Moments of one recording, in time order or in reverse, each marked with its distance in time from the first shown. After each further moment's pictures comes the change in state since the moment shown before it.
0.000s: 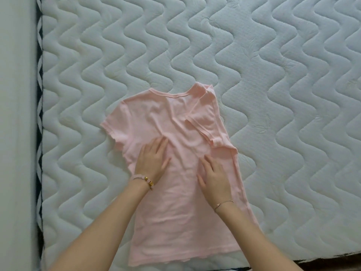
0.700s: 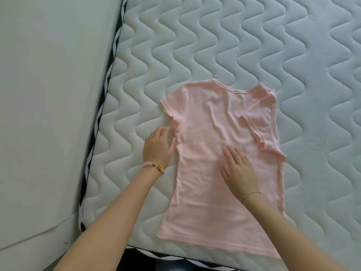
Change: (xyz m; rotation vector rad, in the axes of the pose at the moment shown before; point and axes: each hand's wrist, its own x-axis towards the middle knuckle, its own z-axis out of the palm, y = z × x) left_hand -0.070 -0.077 -0.026 -0.253 0.291 -0.413; right_hand 0.009 -0.047 0.013 -0.343 -0.221 -0.263
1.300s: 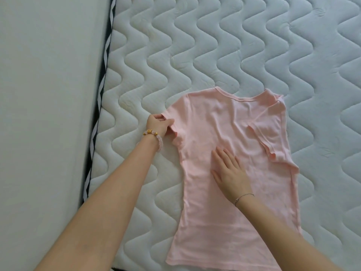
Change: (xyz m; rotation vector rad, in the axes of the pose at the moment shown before) left_hand 0.124 -0.009 -0.008 -0.956 -0.186 -0.806; right_hand 0.046 -0.028 0.021 0.002 0.051 -0.019
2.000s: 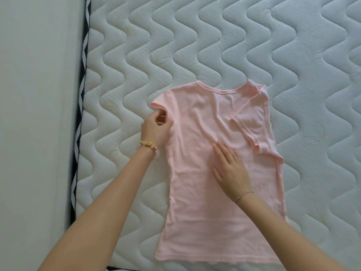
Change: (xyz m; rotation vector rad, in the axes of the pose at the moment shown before) left_hand -0.052 0.002 0.036 0.403 0.019 0.406; right_hand -0.013 0.037 -0.009 0.116 0.092 0.002
